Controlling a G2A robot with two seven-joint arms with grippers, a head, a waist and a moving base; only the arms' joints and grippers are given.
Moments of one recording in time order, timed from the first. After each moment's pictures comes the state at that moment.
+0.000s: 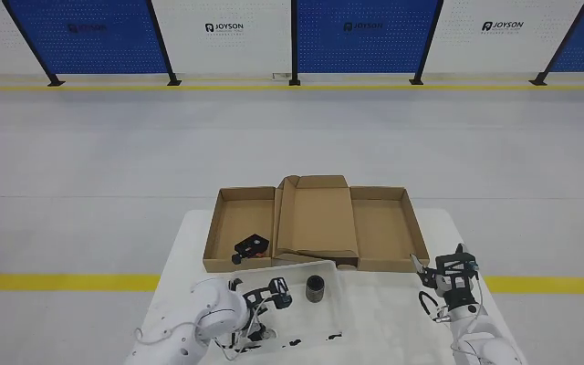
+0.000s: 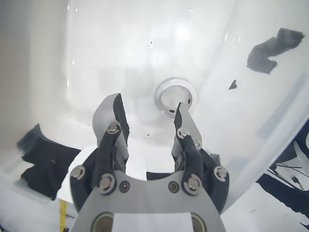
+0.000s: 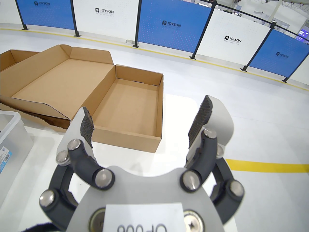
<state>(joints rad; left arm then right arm) 1.16 -1.12 -0.91 -1.66 0.99 -0.54 -1.28 -1.73 -1.15 1.60 -1.80 -1.33 0.00 0.00</state>
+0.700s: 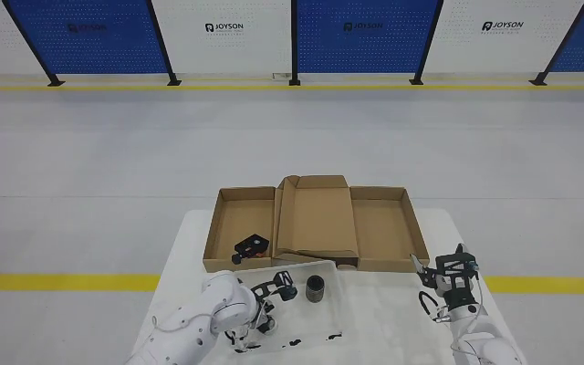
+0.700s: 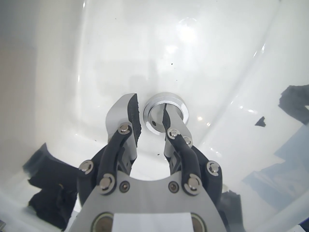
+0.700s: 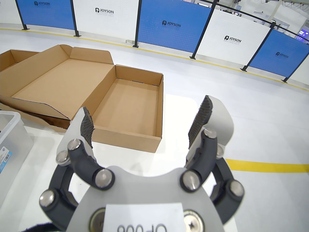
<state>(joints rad) 1.06 -1.14 -0.80 -1.54 1.03 -0.44 -1.18 -1.73 -1.15 1.60 -1.80 -1.33 0.00 0.00</state>
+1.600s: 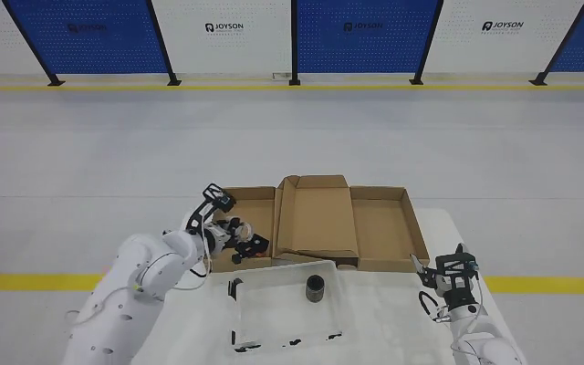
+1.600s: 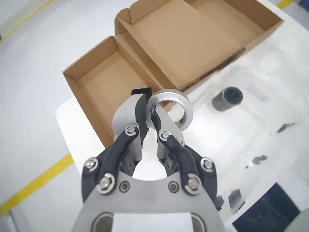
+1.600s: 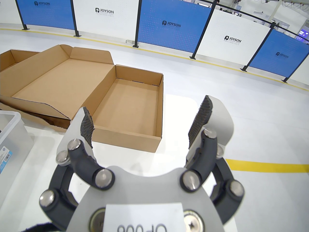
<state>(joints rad) 1.07 -1.08 -1.26 -1.66 0.90 -0.25 -0.93 -1.73 -1.15 1.60 -1.80 -1.33 0.00 0.00</state>
